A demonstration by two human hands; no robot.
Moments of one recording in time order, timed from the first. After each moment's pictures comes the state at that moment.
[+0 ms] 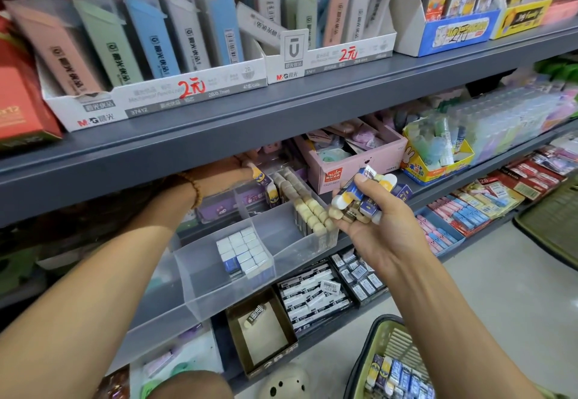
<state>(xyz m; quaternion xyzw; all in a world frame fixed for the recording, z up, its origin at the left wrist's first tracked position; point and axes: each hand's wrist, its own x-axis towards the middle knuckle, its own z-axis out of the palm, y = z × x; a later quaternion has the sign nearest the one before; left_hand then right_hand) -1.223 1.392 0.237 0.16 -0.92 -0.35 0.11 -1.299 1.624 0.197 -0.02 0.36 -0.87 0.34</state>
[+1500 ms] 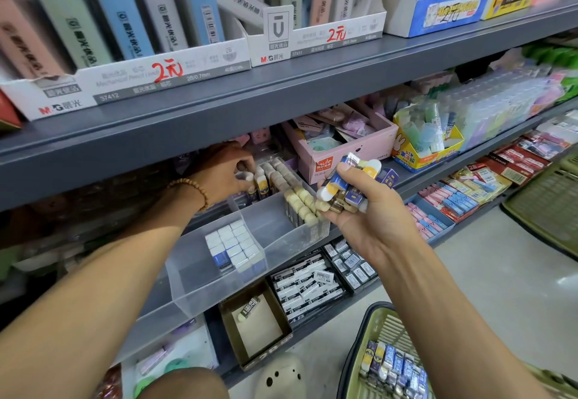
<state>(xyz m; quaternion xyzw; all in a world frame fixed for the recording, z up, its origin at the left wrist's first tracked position) -1.241 1.384 0.195 0.14 -0.97 -0.15 0.13 -1.292 1.623 0.206 -0.03 0.40 -0.85 0.34</state>
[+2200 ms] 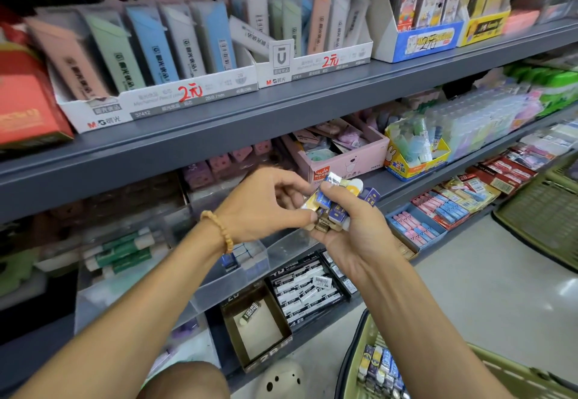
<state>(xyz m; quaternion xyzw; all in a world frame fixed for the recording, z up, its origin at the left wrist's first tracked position) -1.201 1.482 0.235 0.04 -0.88 -0.47 0.09 -1.257 1.623 0.211 0.00 0.41 -0.85 0.33</state>
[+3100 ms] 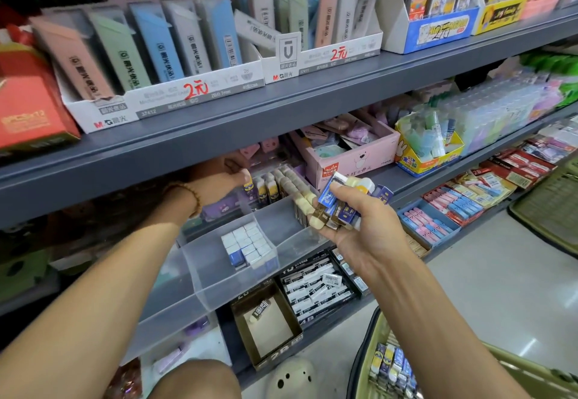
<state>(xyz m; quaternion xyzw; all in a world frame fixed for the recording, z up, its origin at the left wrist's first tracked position) -1.215 1.385 0.216 0.21 -0.89 -0.37 0.15 -1.259 1.625 0.210 -0.02 0.42 -0.85 0.32</state>
